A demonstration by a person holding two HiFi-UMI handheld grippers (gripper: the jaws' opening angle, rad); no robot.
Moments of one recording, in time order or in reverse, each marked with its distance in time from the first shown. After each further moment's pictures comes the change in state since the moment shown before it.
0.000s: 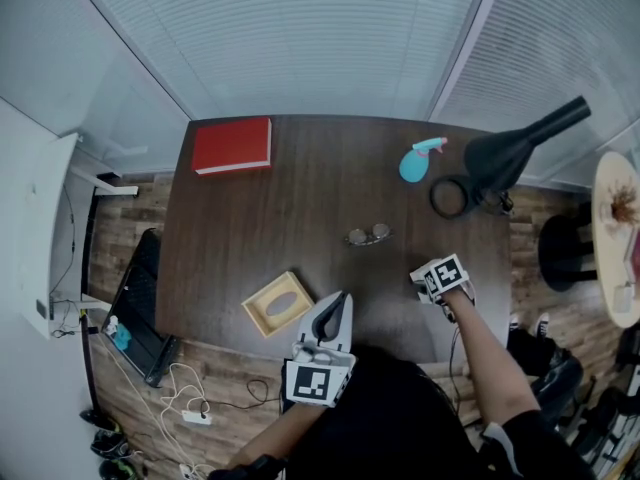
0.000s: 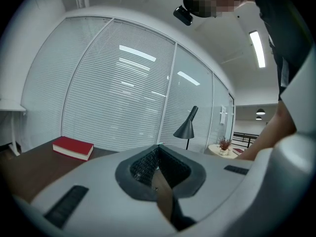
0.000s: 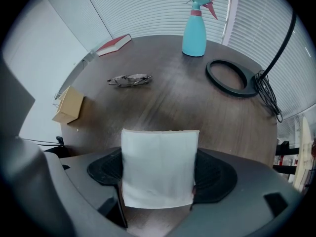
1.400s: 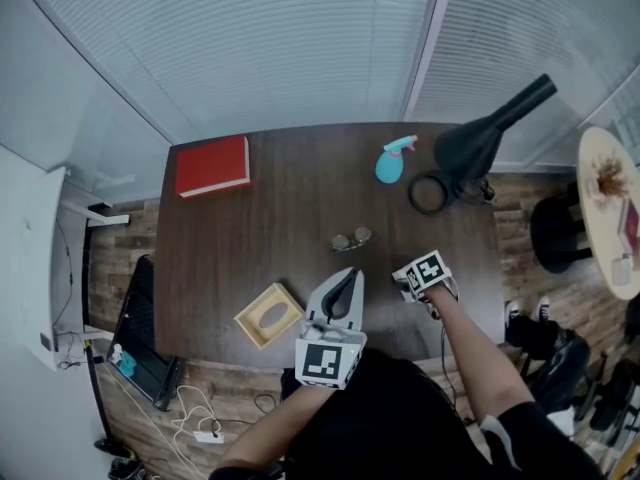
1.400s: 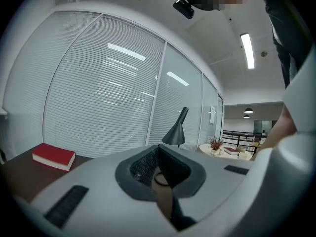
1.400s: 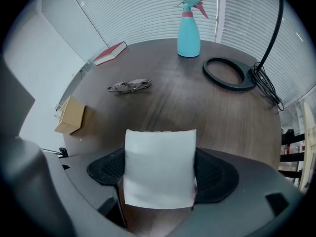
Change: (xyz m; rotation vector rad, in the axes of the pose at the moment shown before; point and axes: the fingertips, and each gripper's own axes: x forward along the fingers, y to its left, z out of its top) left arm 0.060 -0.038 0.029 0.055 -0.008 -0.125; right arm 0.002 0.012 0.006 0.094 -0.045 0.036
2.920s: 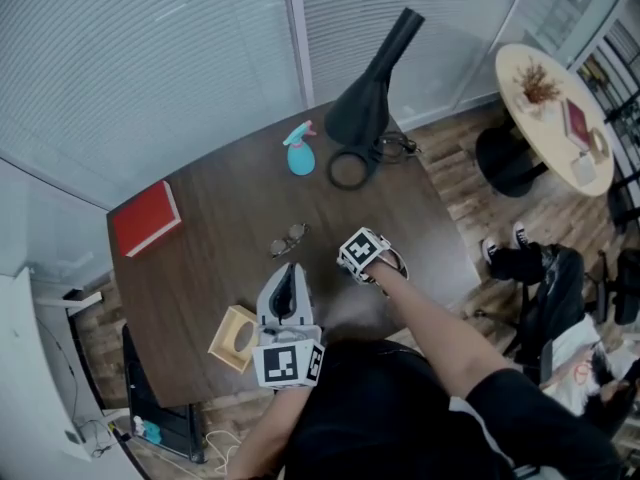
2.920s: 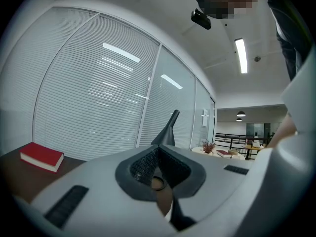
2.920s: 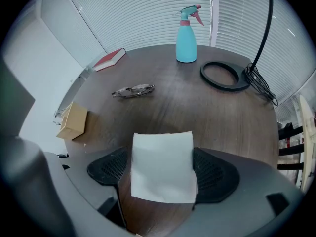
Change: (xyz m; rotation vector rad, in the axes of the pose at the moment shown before) left arm 0.012 -0.033 0.014 0.010 -0.047 -0.088; right arm -0.009 0.023 0.009 0.043 -0.088 0.016
